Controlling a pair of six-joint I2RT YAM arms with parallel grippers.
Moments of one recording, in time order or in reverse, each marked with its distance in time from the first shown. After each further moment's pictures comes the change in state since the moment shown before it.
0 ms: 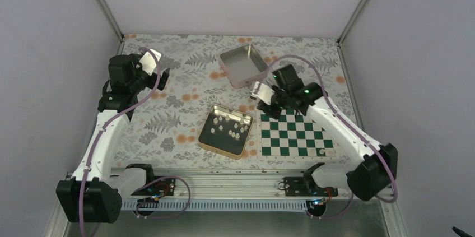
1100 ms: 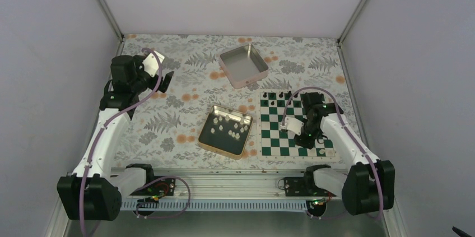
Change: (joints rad) left arm -0.001 0.015 -0.011 -0.006 0.079 0.013; right arm -0.425 -0.192 -0.434 -0.276 0.151 -0.333
